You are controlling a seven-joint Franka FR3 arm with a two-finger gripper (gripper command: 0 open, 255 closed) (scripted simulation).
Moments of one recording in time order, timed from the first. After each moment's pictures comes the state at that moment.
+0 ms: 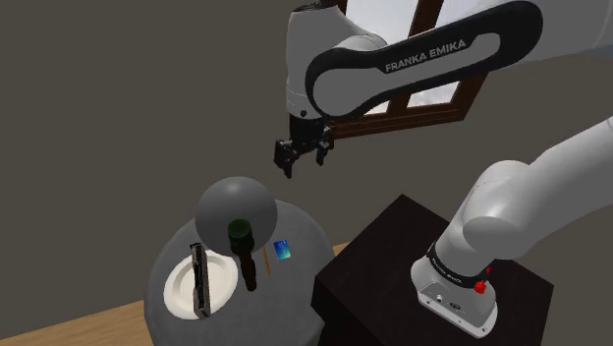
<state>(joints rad) 0.10 -0.42 0.35 -2.44 0.14 2.05 0.55</state>
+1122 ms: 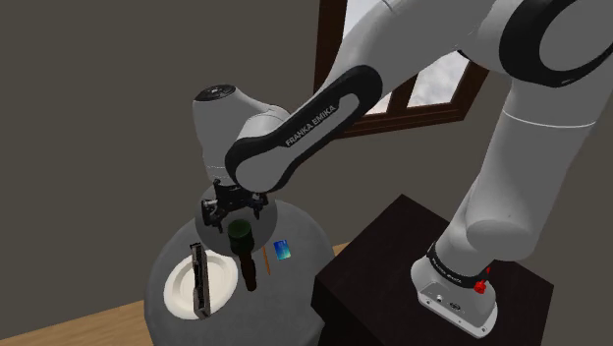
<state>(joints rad) 0.17 0.19 0.53 -2.14 -0.09 2.30 1.00</state>
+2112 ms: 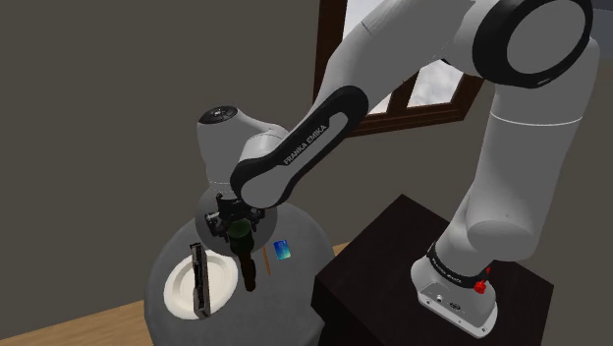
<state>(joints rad) 0.19 0.27 0.51 -2.15 -0.14 2.39 1.05</state>
